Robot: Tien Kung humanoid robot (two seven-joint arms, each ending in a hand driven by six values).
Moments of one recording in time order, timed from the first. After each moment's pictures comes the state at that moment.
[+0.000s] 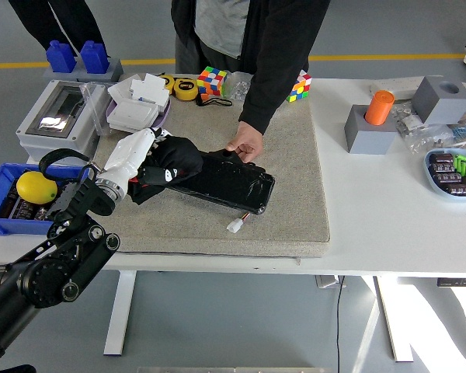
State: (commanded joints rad) left arm -0.46 0.11 -1.02 -1.05 1.96 0.21 0.09; right arm -0.13 -0.14 1.49 0.32 -1.24 -0.03 0.22
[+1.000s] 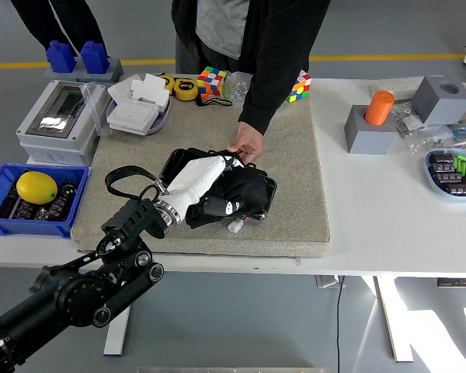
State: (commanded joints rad) left arm -0.50 0.06 -0.73 -1.12 1.91 0.22 0.09; right arm -0.13 -0.14 1.49 0.32 -1.24 -0.03 0.22
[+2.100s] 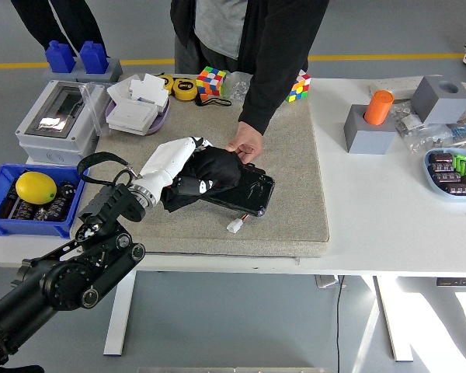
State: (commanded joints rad) left arm -0.50 0.09 -0.91 -1.03 1.95 0.23 0.07; right arm -0.13 -0.14 1.50 0.32 -1.25 -0.03 0.22
